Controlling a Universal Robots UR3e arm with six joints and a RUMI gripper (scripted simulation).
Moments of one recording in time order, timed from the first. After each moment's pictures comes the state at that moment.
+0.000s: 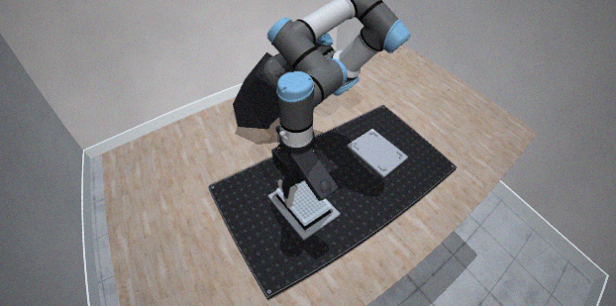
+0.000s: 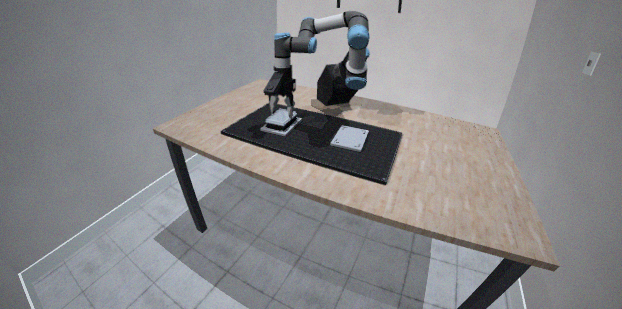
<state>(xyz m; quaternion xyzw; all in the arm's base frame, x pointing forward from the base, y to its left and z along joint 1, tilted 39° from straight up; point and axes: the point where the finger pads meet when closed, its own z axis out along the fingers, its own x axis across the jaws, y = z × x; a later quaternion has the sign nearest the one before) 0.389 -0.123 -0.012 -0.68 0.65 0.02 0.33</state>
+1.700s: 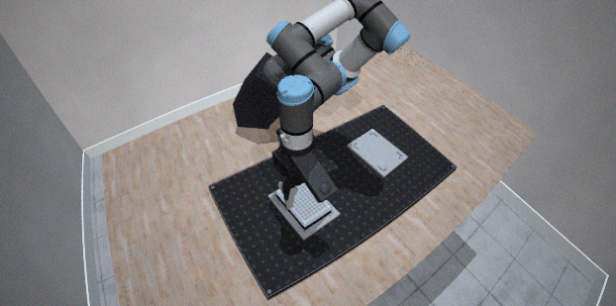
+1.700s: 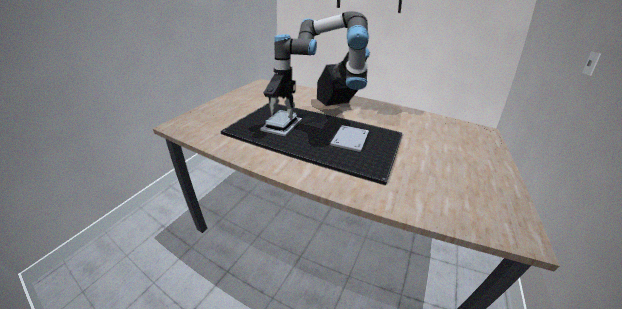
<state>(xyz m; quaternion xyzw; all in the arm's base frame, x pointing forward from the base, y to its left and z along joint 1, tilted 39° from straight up) 0.392 -0.119 -0.018 -0.68 0.65 0.02 0.33</state>
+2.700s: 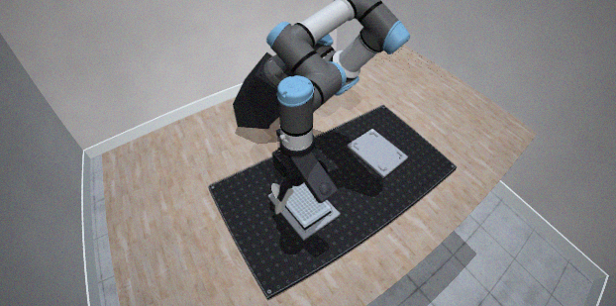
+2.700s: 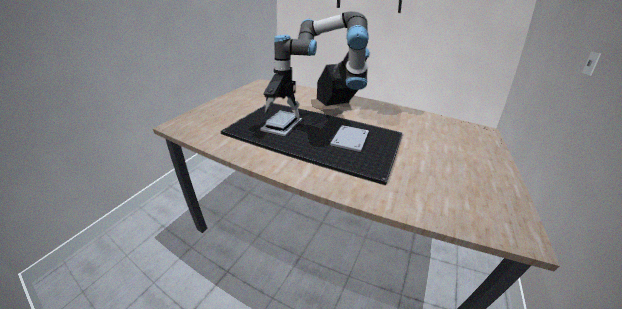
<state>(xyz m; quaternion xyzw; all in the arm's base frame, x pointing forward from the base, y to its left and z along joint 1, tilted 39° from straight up) 0.393 -0.118 -0.019 -0.68 0.65 0.02 0.33</state>
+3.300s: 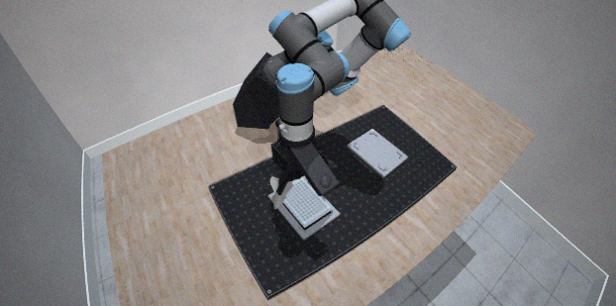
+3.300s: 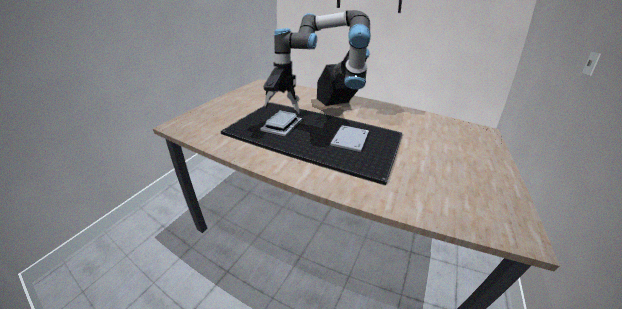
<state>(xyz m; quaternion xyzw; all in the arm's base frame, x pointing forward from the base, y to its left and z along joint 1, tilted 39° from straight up) 0.382 -0.131 0.002 -0.68 0.65 0.02 0.33</state>
